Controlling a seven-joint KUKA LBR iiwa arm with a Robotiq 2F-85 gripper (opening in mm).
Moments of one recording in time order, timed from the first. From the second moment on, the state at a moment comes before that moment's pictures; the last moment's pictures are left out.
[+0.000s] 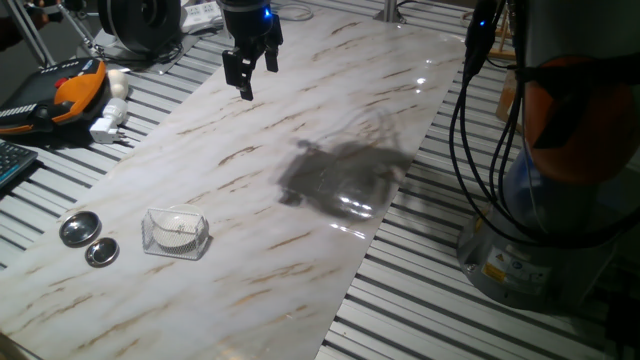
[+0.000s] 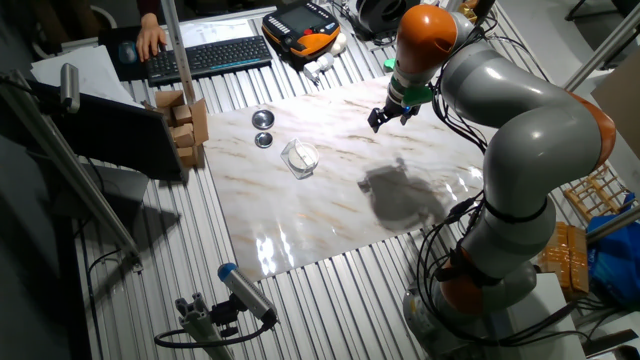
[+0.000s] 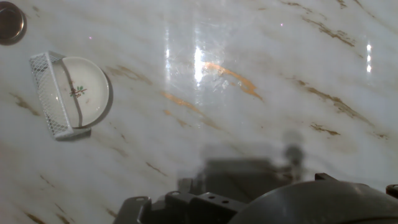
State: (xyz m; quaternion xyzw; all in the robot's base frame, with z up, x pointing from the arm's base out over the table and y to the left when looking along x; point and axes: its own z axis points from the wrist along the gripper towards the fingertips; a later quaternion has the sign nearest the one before) arm 0.515 0.001 0.236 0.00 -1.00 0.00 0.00
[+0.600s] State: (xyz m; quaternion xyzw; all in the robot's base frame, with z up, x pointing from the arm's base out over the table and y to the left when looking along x) arm 0.516 0.002 0.240 0.03 -1.00 0.00 0.03
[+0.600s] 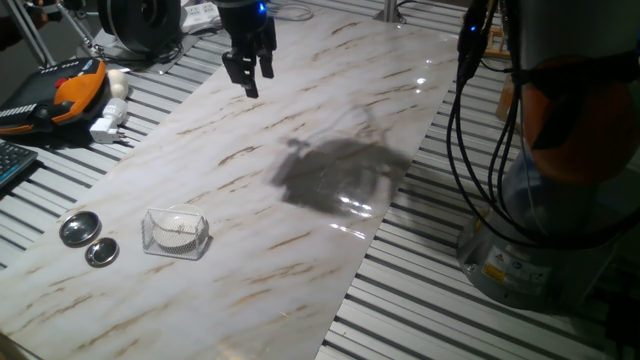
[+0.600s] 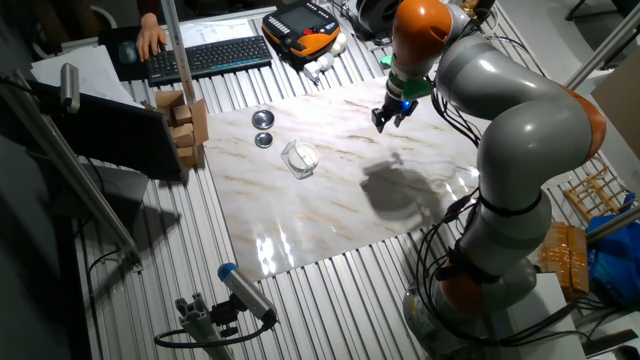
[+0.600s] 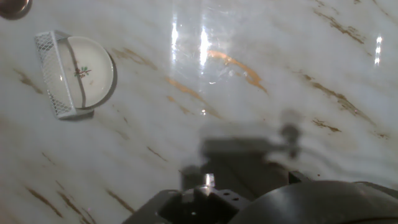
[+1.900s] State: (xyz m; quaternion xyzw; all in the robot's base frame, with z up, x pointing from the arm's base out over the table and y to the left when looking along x) arm 0.519 0.013 0.233 0.00 -1.00 -0.01 0.01
